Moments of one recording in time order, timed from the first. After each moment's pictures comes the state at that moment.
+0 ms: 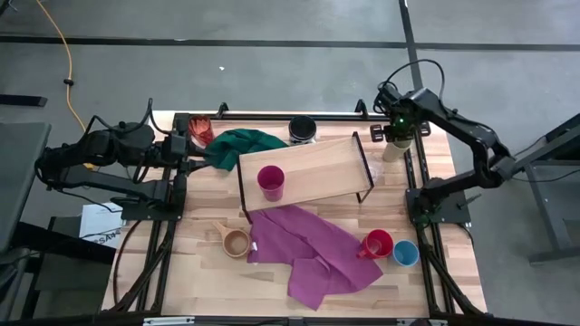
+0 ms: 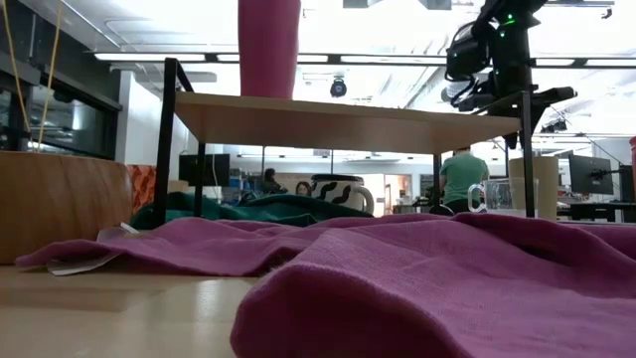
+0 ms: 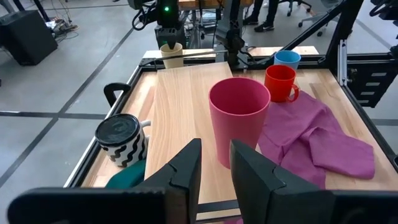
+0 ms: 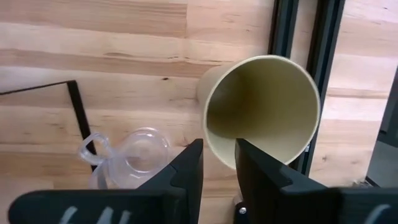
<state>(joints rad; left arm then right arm) 0.11 0.69 1.10 -0.80 -0.14 0.04 -0.88 1.36 1.18 -1.33 0.15 0.60</state>
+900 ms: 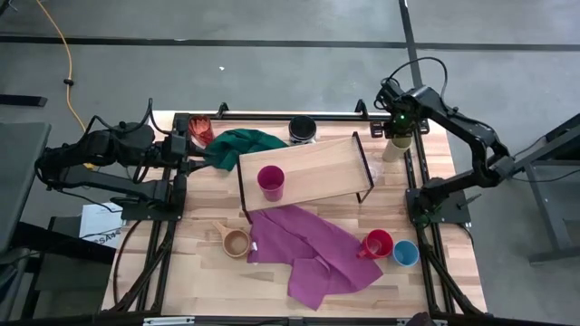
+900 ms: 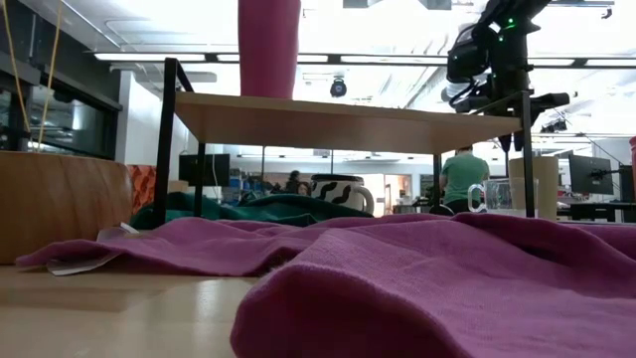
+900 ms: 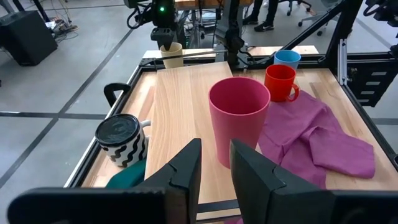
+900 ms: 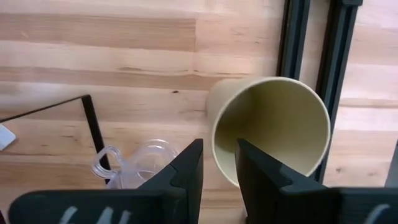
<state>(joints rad) 0.11 0.69 1.10 -0.80 -0.14 0.05 -0.92 1.37 1.18 -1.28 0.11 0.58</state>
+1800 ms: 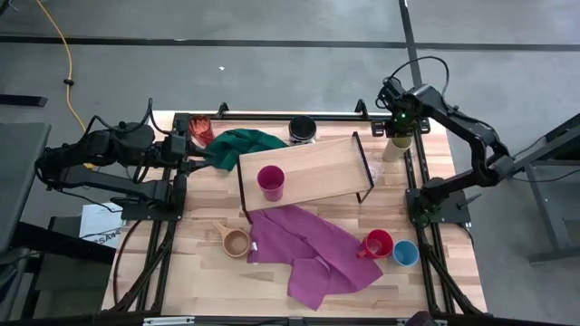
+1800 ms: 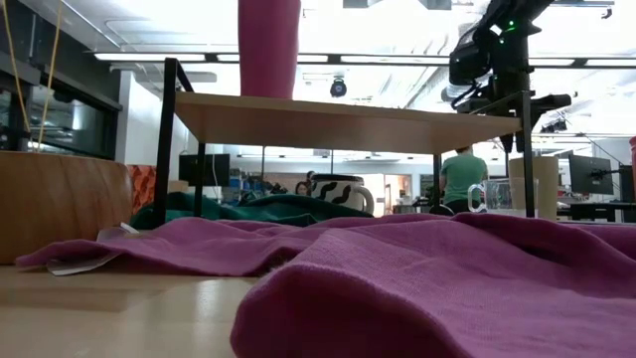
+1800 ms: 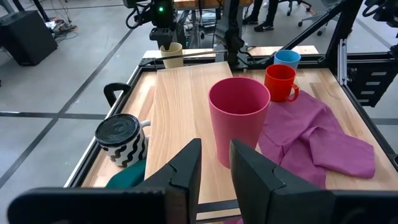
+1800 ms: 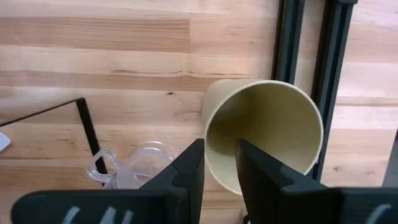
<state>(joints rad) 0.11 0.69 1.10 -0.80 -0.14 0.05 -0.93 1.38 1.18 -1.28 0.11 0.57</state>
